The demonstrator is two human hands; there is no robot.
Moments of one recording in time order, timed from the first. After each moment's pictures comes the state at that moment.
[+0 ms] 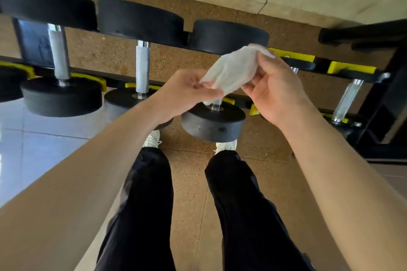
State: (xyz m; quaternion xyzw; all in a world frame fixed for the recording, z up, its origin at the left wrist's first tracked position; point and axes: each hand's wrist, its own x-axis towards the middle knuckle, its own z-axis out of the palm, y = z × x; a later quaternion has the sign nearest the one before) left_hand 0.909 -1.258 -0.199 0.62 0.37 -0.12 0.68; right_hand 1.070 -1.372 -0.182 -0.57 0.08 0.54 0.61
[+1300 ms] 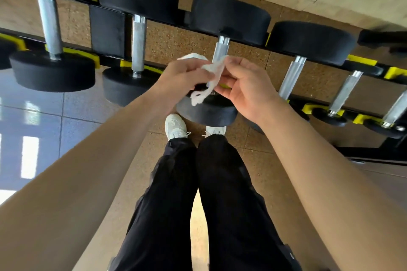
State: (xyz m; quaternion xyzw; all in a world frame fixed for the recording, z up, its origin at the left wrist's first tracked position) left_hand 0.747 -1.136 -0.222 0.52 0.46 -0.03 0.72; right_hand 0.886 -1.232 -0.204 -0.61 0.07 0.60 0.51
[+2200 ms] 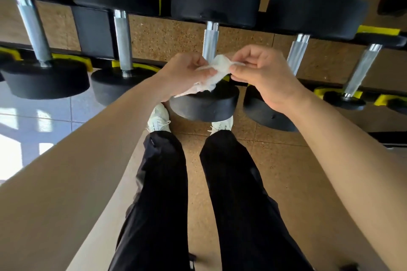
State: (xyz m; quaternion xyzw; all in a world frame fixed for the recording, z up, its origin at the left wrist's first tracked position) left_hand 0.785 -1.143 -0.253 0.66 0.45 -0.19 0.57; right_hand 0.937 -1.280 -0.232 -0.69 -0.20 0.55 0.42
